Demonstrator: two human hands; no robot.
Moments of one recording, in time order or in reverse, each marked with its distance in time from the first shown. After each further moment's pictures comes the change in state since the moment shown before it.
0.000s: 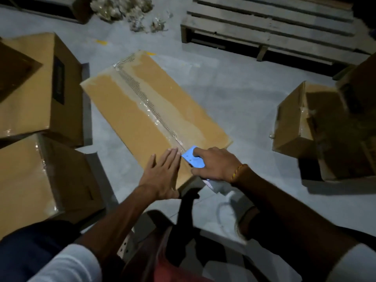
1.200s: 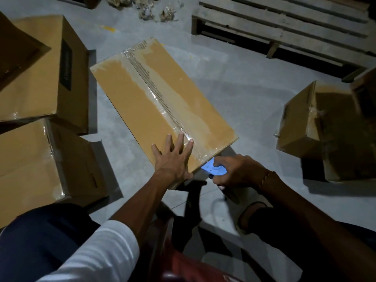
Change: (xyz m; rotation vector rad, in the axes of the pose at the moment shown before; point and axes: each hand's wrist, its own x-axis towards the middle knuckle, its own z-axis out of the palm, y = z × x) left_hand 0.022 0.014 -0.014 -0.145 -0.075 -0.161; right_hand -0.047 0.004 -0.006 -0.015 -0.071 0.115
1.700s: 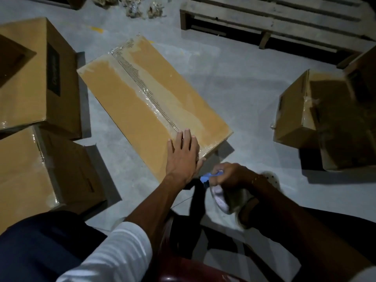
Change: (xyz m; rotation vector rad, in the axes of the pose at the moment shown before) left_hand 0.016 0.040 0.017 0.005 0.318 0.047; right_hand 0.019 0.022 0.038 0.368 -0.211 0.157
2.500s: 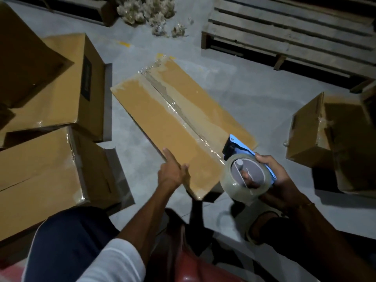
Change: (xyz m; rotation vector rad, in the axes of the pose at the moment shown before) left_hand -0.041 -0.064 -0.039 -0.673 -0.216 -0.642; right_hand -0.054 -0.004 -0.018 1.647 -0.096 -0.283
